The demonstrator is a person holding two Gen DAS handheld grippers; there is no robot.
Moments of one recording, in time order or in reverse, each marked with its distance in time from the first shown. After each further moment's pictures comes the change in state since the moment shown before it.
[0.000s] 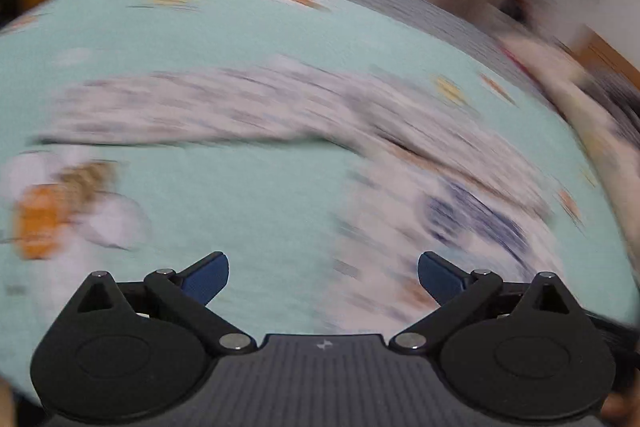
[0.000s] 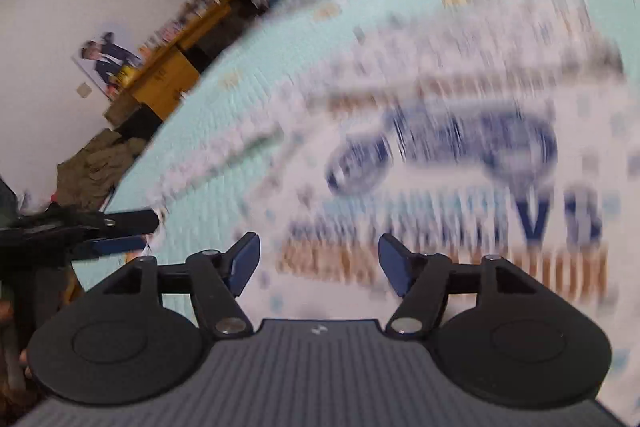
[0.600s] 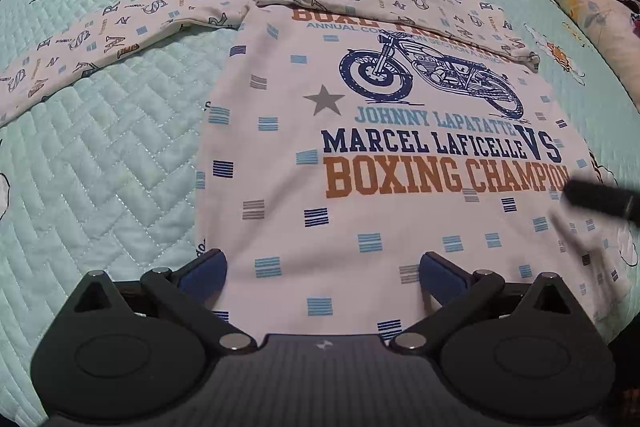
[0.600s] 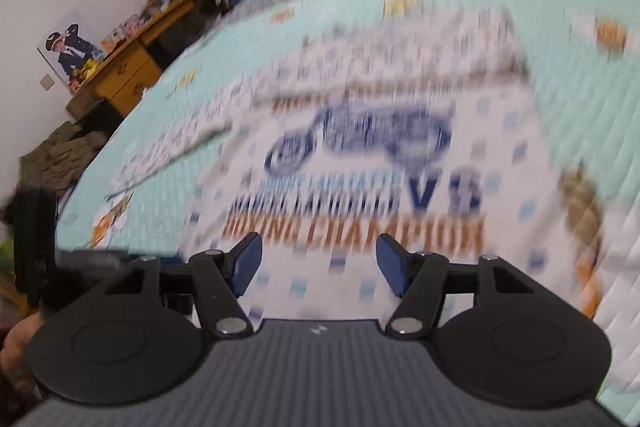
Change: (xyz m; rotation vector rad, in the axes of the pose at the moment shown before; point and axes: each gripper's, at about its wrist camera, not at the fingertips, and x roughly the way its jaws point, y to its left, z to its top) left arm 0.071 -0.048 -0.044 0.187 0.206 0.087; right arm -0.063 0.001 -0.008 -0.094 -0.068 -0.169
